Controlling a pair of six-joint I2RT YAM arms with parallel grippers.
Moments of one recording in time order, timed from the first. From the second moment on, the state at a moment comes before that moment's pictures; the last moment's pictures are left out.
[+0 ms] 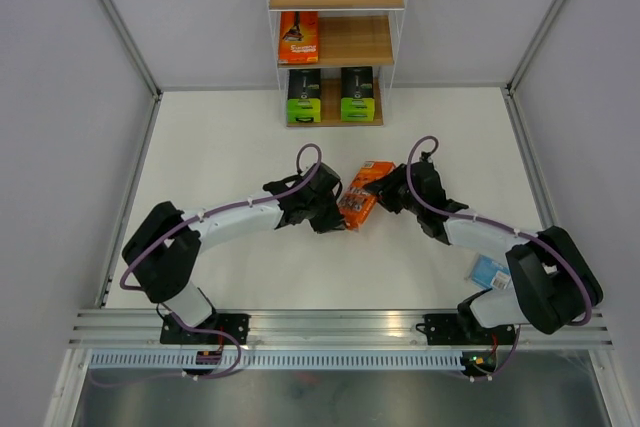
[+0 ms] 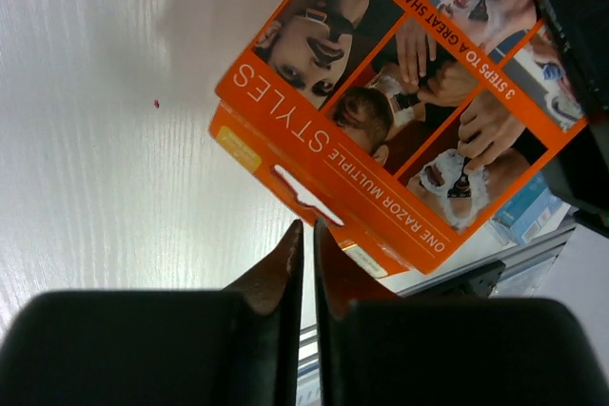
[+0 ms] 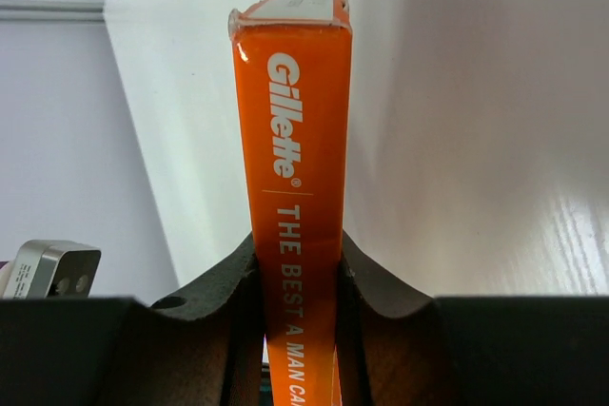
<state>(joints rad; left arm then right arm) -0.86 1.62 1.05 -0.38 0.01 -1.14 0.47 1.38 0.55 0.30 -0.06 1.23</state>
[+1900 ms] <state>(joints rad) -0.41 1.47 0.89 0.39 0.61 -0.70 0.39 1.47 0.90 0.20 -0.90 0.69</state>
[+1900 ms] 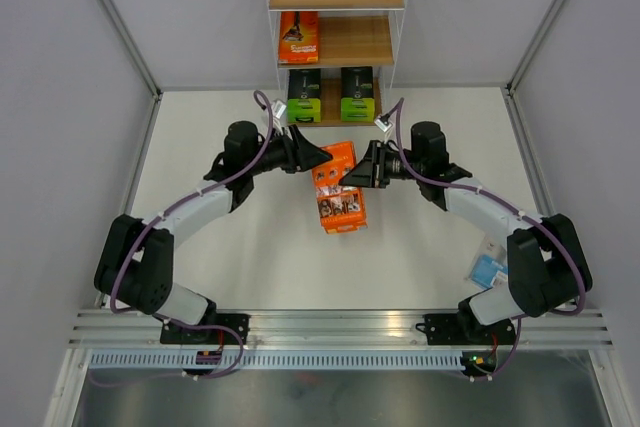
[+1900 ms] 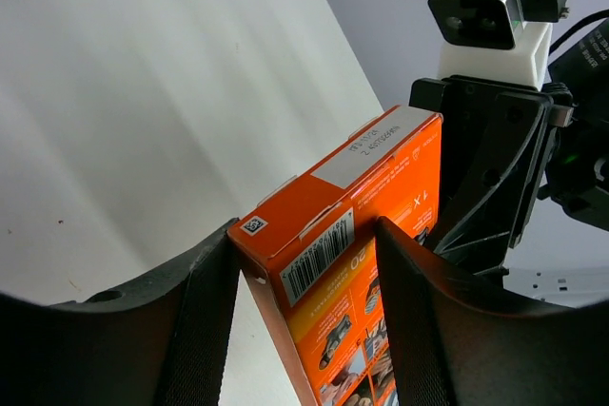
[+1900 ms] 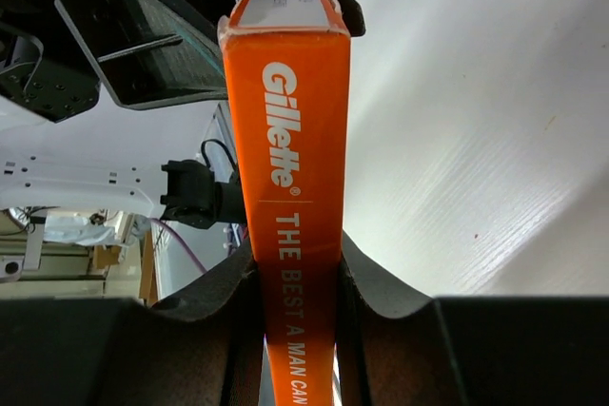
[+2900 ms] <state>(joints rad) -0.66 1.68 1.35 -0.31 0.08 -0.84 0.53 1.48 1.12 -0.50 -0.02 0.23</state>
